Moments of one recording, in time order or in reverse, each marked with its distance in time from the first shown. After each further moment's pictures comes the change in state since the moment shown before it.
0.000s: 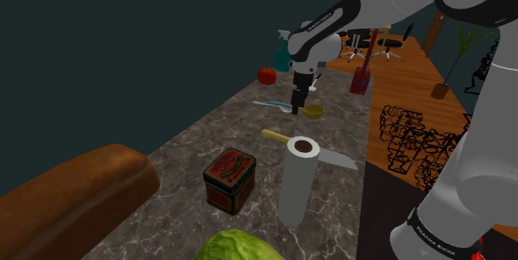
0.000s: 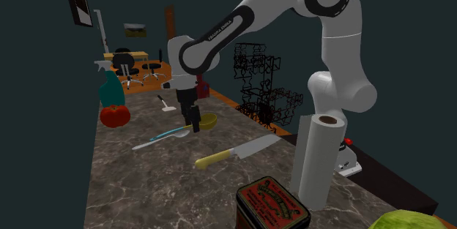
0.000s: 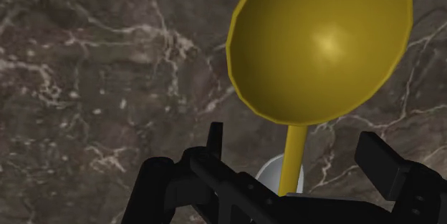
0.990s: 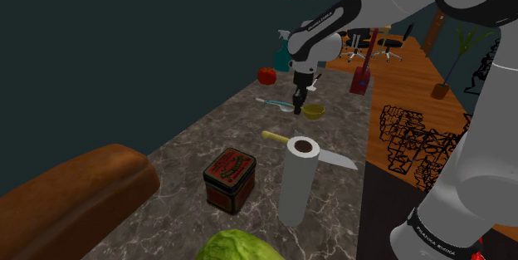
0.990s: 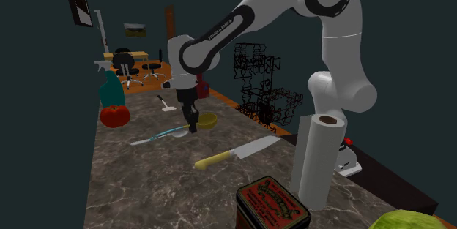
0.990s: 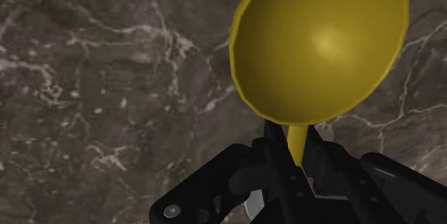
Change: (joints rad) arm 0.000 -0.004 0.000 0.000 -0.002 -0.004 0.001
